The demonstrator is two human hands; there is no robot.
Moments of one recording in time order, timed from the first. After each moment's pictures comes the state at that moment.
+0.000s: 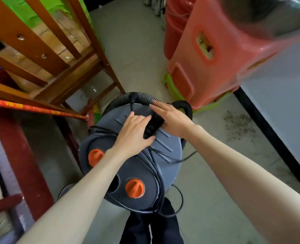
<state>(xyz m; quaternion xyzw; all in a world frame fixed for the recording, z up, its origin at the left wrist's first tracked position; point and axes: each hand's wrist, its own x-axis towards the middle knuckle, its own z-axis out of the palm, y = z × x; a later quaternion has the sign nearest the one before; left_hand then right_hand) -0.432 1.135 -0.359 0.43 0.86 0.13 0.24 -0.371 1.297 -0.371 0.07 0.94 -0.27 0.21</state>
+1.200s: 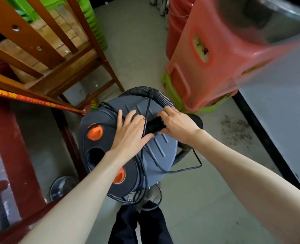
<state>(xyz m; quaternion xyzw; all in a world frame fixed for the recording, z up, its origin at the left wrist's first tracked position) -0.393 1.160 -0.356 0.40 0.90 0.04 0.15 -0.335 1.328 -0.356 0.00 0.97 -0.14 0.21</state>
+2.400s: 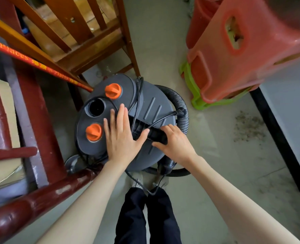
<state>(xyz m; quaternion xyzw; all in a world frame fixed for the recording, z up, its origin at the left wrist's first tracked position) -0.358 1.046 -0.377 0.22 0.97 0.09 0.08 -0.289 1.204 -0.363 0.14 0.92 -0.32 0.19</state>
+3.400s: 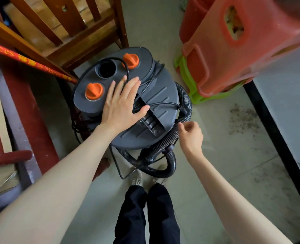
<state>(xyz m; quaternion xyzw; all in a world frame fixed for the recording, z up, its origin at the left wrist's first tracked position) -0.446 1.054 -0.382 0.41 0.91 0.07 0.06 -0.289 1.194 -0.387 0.57 0.69 -0.45 0.05</state>
